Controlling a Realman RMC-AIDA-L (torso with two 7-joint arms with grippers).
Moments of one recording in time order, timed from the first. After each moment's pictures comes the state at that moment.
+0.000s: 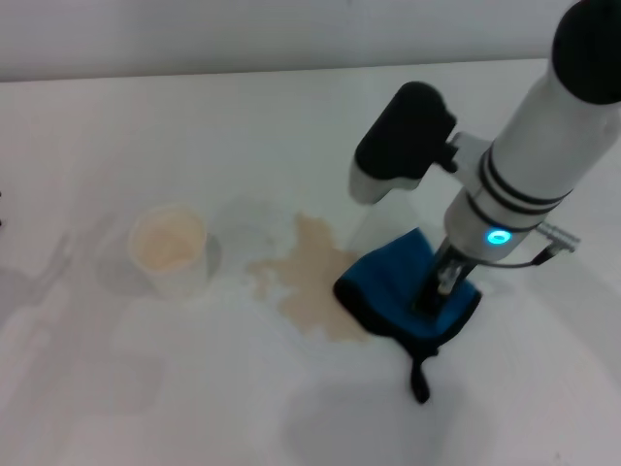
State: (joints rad) left arm -0.13 -2.08 1.19 0.42 -2.45 -1.28 2.60; right arm 0.68 2.03 -1.78 -1.13 0.58 1.42 -0.40
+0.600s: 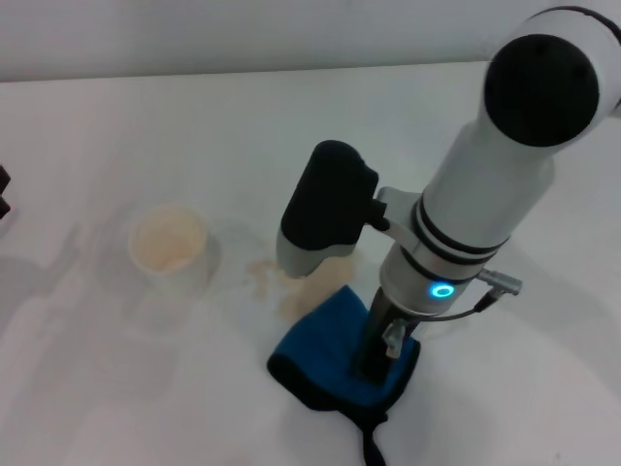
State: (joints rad) left arm -0.16 -2.07 1.19 0.42 -2.44 -1.29 2.60; right arm 0.73 2.03 -2.00 -1.18 0.79 1.41 -0.40
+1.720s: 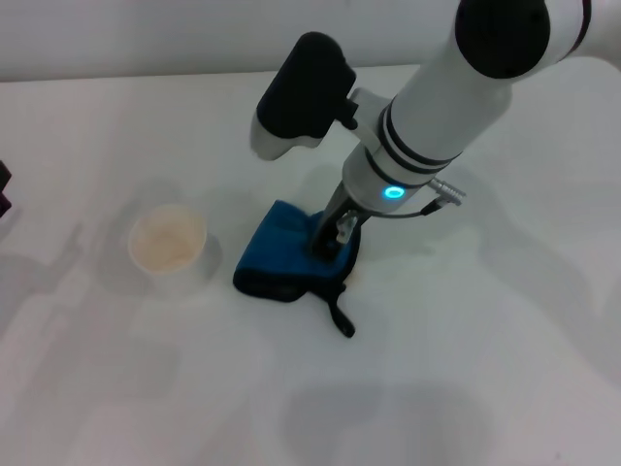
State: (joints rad) left arm -0.16 -2.08 1.19 0.42 -2.45 -1.30 2.60; right arm 0.92 2.02 -1.92 -0.87 0.81 1.08 -0.46
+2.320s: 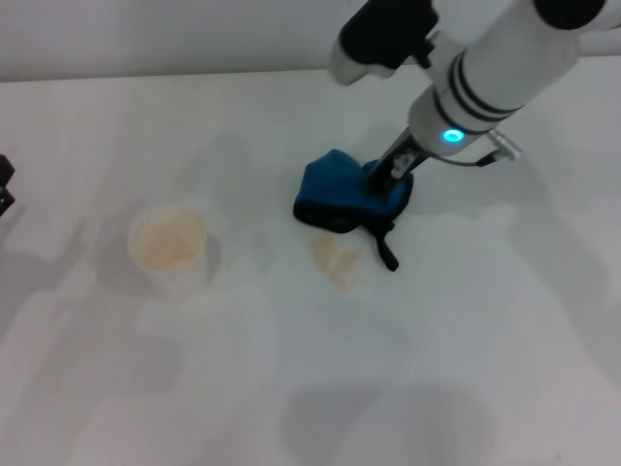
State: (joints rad) left arm -0.17 -2.08 1.19 0.42 -2.45 -1.29 2.60; right arm 0.91 2.01 -1.60 -0.72 0.65 1.01 -0.54
